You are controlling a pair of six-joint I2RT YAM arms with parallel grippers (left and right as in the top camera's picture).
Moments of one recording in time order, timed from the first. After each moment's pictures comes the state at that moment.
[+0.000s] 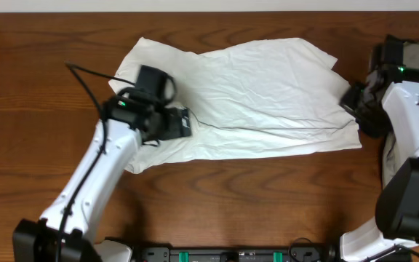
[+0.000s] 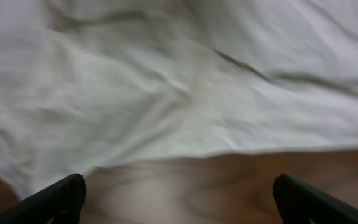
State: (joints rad) left arm -0.33 1.48 1.18 -0.96 0.10 -0.42; right arm -0.14 1.77 1.39 -0.96 -0.04 0.50
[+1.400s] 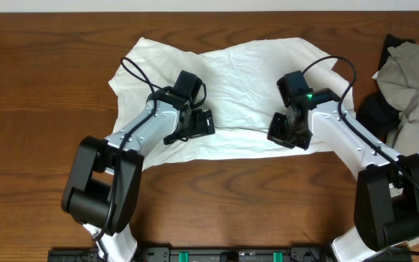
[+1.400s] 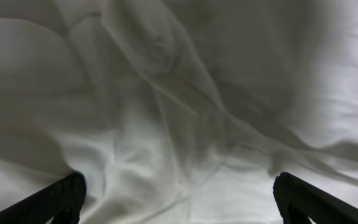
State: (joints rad) left arm -0.39 1.89 1.18 -0.67 0.12 -0.58; right arm 0.31 1.76 1.15 -0.88 -0.10 0.69
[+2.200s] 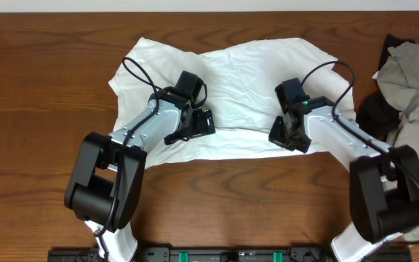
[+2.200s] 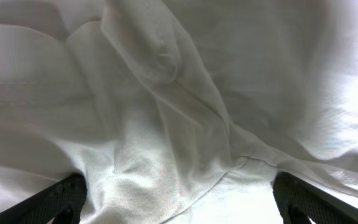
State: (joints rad) left arm -0.39 1.91 1.19 -0.66 0.11 -0.59; right arm 0.31 1.82 1.08 -0.75 0.00 0.75
